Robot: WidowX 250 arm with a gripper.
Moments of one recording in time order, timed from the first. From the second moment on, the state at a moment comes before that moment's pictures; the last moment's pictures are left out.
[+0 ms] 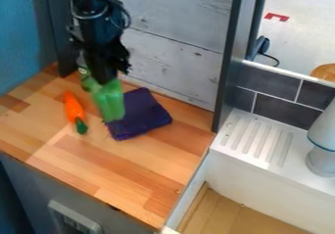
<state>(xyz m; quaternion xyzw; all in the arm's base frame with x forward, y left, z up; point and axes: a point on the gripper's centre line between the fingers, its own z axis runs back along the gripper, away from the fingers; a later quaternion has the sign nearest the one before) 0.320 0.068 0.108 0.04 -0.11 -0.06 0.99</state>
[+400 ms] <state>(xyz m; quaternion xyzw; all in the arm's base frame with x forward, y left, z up) 0.321 0.104 0.100 0.05 -0.11 0.01 0.99</state>
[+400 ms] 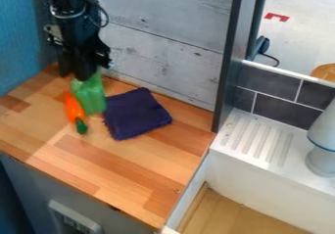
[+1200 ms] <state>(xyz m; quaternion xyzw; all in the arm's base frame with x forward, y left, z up) 0.296 0.179 0.076 0.07 -0.06 0.16 0.98</state>
